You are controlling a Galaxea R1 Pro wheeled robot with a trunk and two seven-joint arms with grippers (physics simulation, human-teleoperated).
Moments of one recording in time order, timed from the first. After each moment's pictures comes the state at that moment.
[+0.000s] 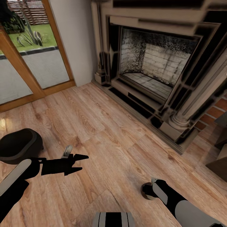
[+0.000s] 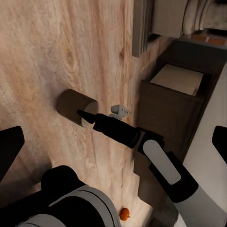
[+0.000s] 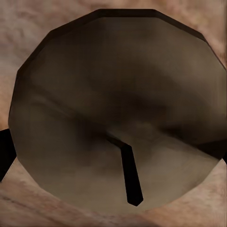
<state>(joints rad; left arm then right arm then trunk) -0.47 0.48 -0.26 -1.48 1.97 1.00 0.40 -0.66 -0.09 0.47 -0.43 -0.78 0.50 -0.28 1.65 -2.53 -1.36</state>
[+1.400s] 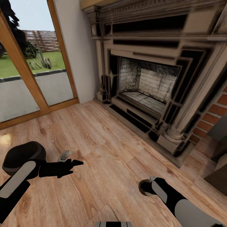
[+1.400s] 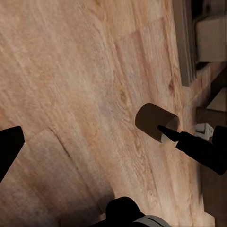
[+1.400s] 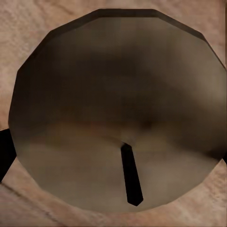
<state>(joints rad) -0.47 0.46 -0.25 -1.40 1.64 0.99 0.41 -0.66 -0.09 0.47 -0.48 -0.78 0.50 -0.27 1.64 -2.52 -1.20</state>
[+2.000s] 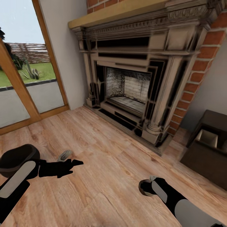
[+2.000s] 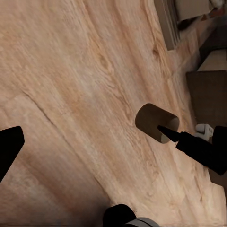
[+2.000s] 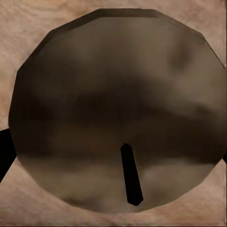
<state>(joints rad) -0.47 0.46 -0.25 -1.40 1.64 0.99 0.41 -0.66 -0.09 0.47 -0.48 -0.78 0.50 -0.27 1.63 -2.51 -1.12</state>
